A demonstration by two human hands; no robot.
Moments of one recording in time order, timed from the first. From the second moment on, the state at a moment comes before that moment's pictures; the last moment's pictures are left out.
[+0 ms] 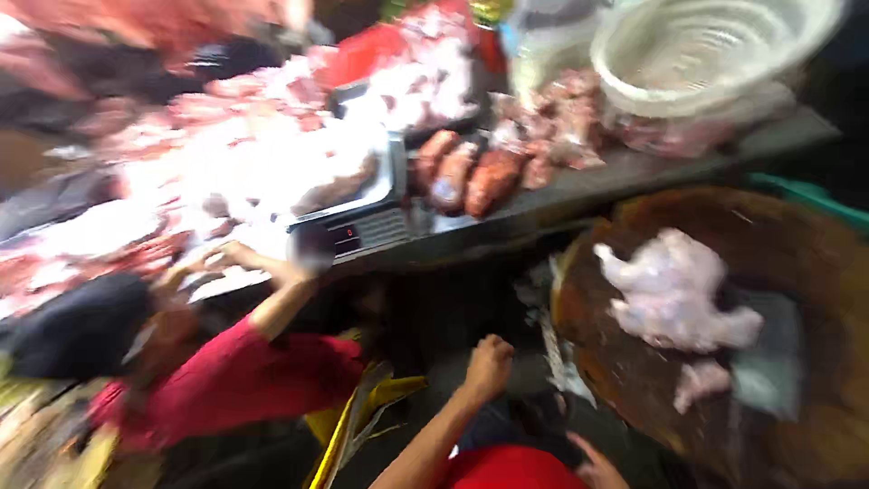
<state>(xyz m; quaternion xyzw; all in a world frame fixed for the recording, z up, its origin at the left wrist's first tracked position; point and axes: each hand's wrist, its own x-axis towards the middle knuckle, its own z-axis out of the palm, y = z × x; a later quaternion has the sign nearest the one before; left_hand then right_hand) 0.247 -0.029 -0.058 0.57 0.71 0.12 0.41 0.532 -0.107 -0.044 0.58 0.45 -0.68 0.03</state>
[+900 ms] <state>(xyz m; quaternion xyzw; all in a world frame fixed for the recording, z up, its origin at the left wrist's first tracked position) 0.387 0.138 -0.015 0.75 0.52 0.15 0.39 0.670 -0.002 0.020 0.75 0.35 -0.40 -0.38</state>
